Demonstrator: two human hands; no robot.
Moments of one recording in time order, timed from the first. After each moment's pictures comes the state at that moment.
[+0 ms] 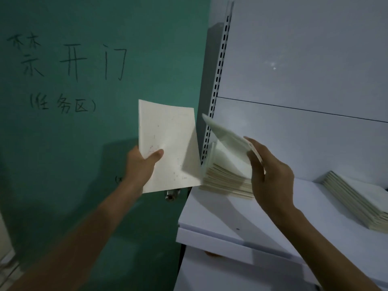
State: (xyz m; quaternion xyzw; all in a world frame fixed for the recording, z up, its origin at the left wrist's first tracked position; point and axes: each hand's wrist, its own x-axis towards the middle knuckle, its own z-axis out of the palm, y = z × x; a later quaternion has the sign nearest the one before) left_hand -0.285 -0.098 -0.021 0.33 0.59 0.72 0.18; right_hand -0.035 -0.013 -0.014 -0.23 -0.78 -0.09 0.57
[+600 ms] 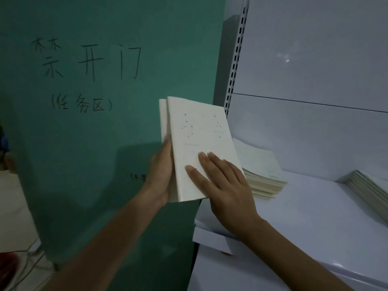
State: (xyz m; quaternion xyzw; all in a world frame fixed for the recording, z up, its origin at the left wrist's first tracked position) left_hand -0.249 -0.122 -0.008 0.35 0.48 0.72 0.34; right_hand -0.112 -0.040 -0.060 -0.10 -0.85 -0.25 0.45
